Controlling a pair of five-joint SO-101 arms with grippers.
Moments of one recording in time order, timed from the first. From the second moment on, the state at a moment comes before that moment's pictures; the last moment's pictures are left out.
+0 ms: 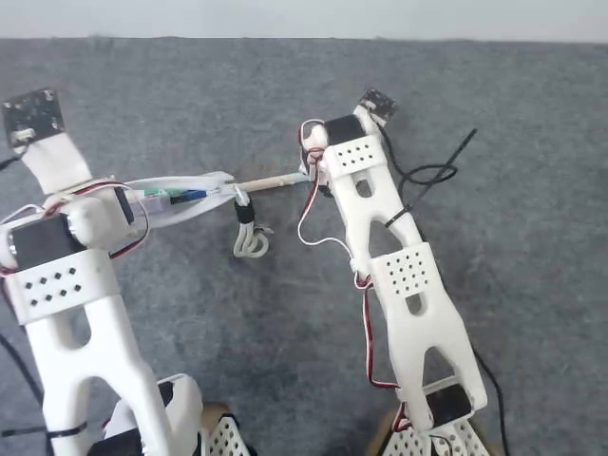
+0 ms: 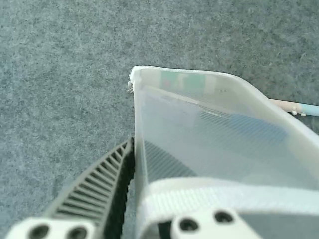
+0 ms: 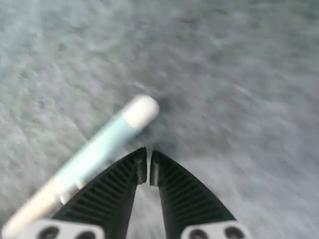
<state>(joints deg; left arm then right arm) -26.2 -32.7 25.0 78.8 7.4 -23.9 70.6 -77.5 96.0 -53.1</state>
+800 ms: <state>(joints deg) -26.2 -32.7 25.0 78.8 7.4 -23.6 70.6 -87.2 99.5 -45.6</state>
